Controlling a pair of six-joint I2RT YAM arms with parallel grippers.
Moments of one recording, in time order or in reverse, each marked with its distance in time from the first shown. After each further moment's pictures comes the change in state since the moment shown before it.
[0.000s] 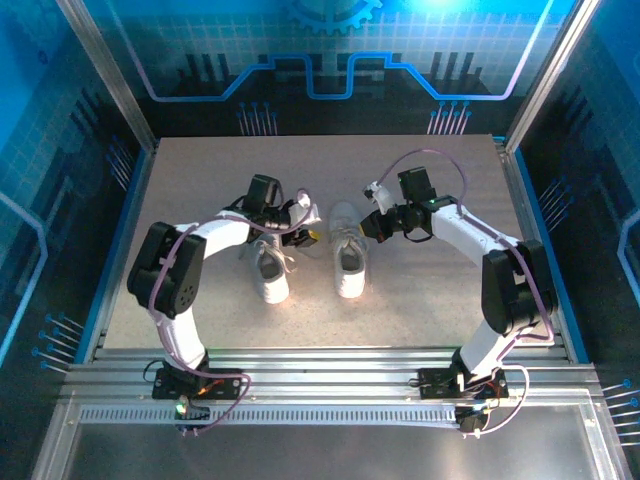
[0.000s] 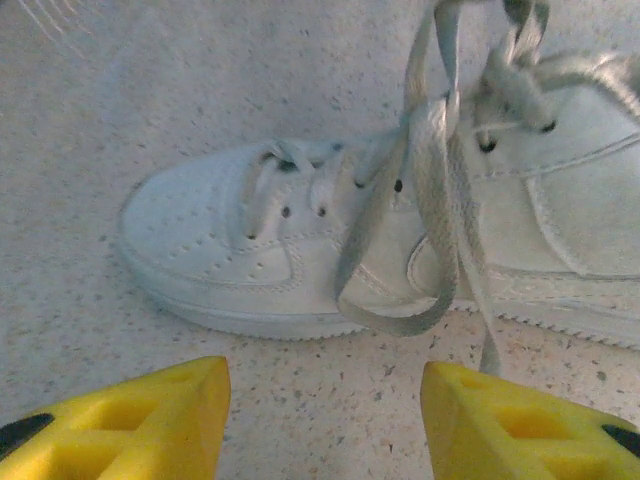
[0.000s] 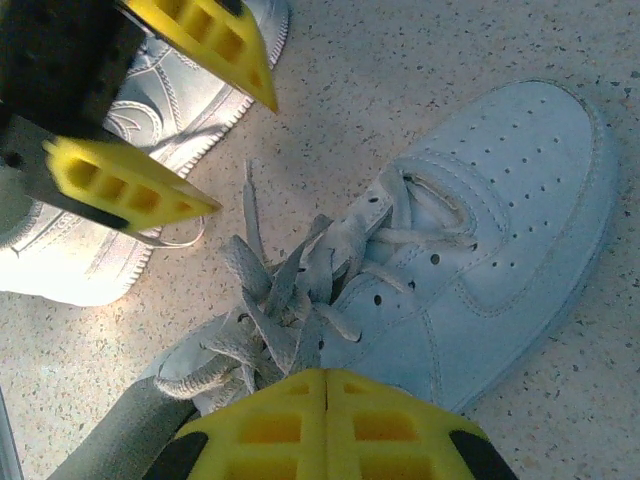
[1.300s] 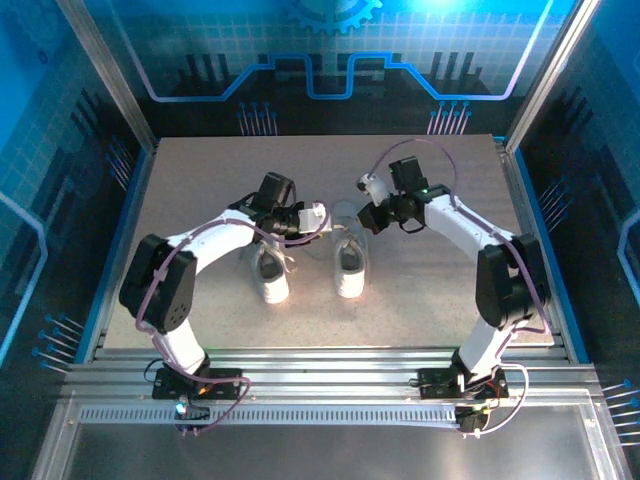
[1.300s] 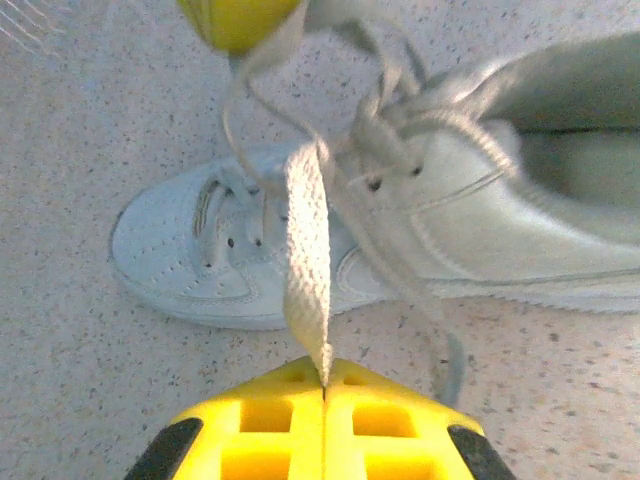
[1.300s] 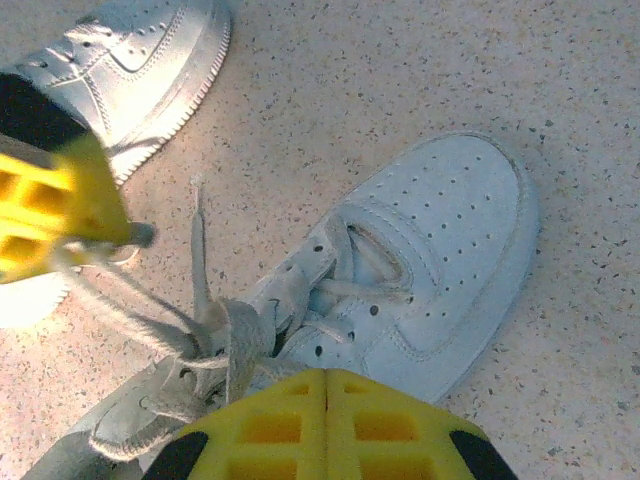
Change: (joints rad) left arm -0.111 -0.146 0.052 -0.245 -0.199 0.119; right arm 0.040 0.060 0.130 -0.070 0.157 -0.047
